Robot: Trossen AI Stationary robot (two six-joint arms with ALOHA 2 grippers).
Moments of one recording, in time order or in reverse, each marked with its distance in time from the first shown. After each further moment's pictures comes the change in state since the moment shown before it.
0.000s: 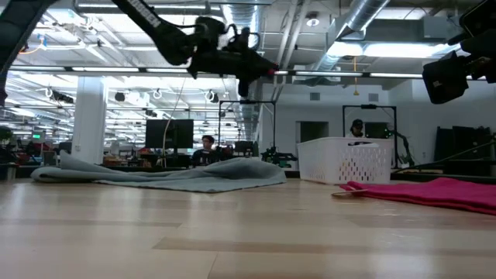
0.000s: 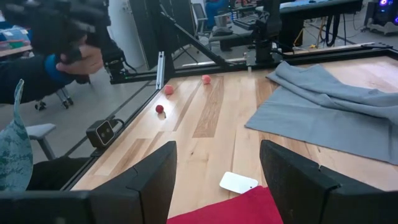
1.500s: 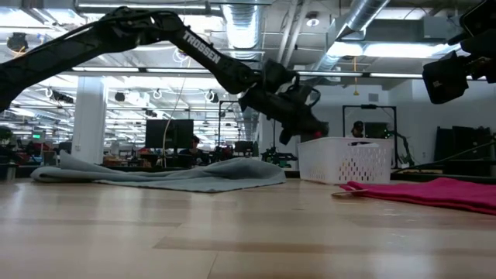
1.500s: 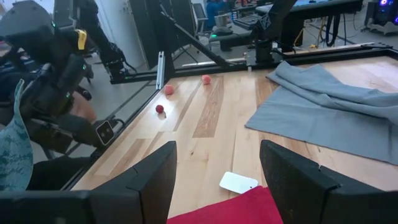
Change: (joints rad) left arm -0.144 0.571 0.675 -0.564 -0.082 0.198; right arm 0.000 0.000 0.000 0.000 0.000 0.000
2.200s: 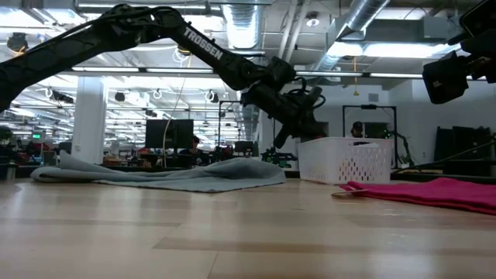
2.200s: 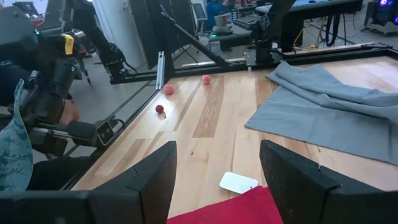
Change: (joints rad) left arm -0.035 -0.003 0.022 -0.075 -0.180 -0.234; right arm 0.000 0.000 0.000 0.000 0.000 0.000
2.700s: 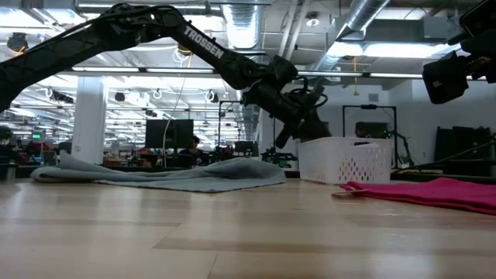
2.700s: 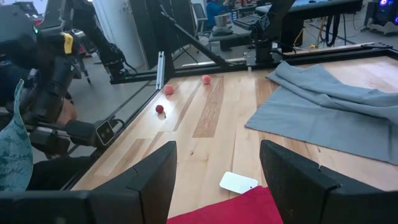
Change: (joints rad) left arm -0.005 0.000 0.000 0.000 -0.003 -0.027; right arm 0.000 0.000 0.000 0.000 0.000 0.000
